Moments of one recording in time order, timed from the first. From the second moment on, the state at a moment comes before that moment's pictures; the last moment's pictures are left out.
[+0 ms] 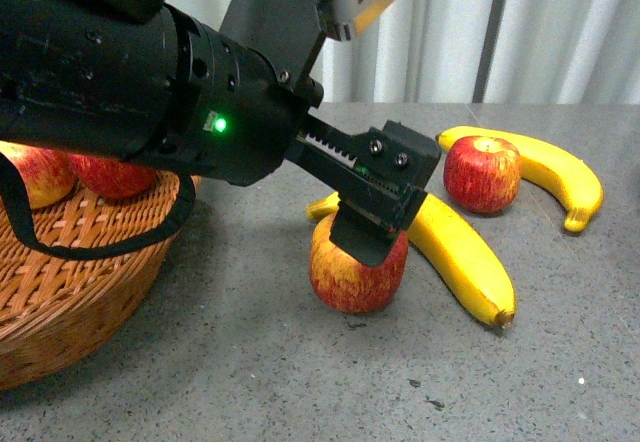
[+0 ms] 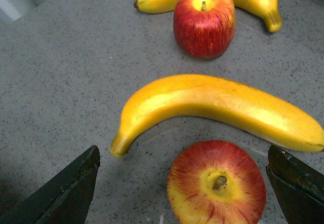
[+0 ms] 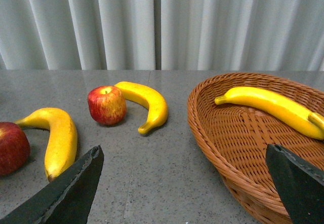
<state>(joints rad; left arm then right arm) -0.52 1.64 0.95 0.16 0.12 0.26 0.00 0.00 0.01 0.00 0.00 -0.01</state>
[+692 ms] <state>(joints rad) -0.54 1.84 0.96 0.18 0.10 0.30 0.00 0.00 0.01 0.00 0.00 -0.01</state>
